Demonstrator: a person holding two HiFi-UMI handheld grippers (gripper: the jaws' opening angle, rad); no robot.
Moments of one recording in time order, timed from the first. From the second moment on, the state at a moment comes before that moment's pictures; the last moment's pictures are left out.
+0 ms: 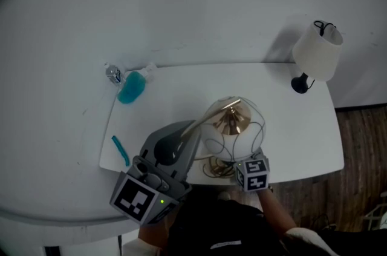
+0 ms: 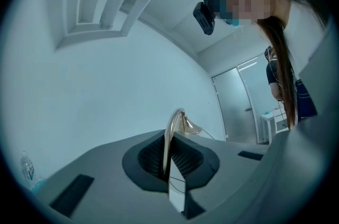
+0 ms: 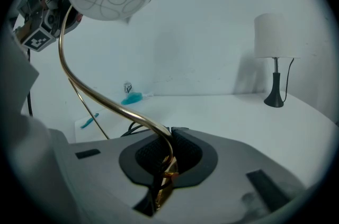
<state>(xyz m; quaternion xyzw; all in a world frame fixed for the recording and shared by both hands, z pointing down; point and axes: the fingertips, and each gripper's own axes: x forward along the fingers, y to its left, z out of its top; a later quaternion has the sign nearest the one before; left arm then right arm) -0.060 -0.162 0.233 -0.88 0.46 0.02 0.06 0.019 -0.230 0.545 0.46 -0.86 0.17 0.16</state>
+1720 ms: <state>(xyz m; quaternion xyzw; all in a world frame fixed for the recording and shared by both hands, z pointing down) -0.087 -0.211 0.238 -0.89 0.44 0.02 0.06 -0.009 -0.280 0.549 0.47 -0.85 0.18 0.16</state>
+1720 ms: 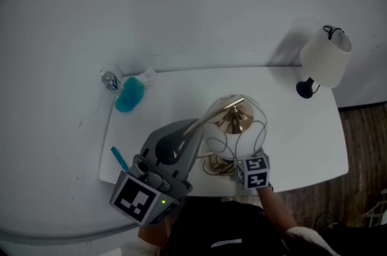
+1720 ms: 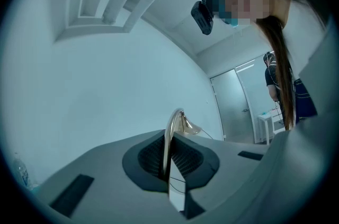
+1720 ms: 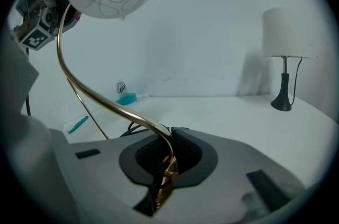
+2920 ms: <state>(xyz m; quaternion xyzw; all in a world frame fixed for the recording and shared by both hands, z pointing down) -0.109 -0.274 0.248 -0.89 0.45 0.01 0.04 -0.029 -0.336 0.559 0.47 -0.84 0.18 0.17</state>
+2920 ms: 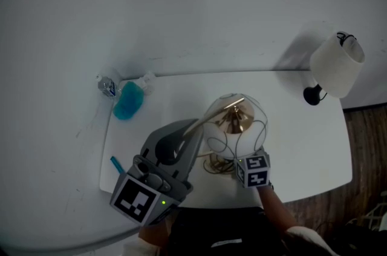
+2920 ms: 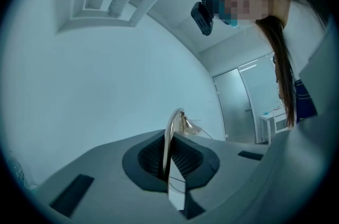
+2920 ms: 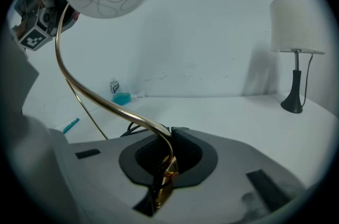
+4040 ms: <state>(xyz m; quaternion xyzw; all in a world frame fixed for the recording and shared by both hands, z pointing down) -0.106 -0.277 0.258 -0.90 0.44 0.02 0.04 -0.034 -0.346 0.575 0.48 -0.84 0.19 0.16</state>
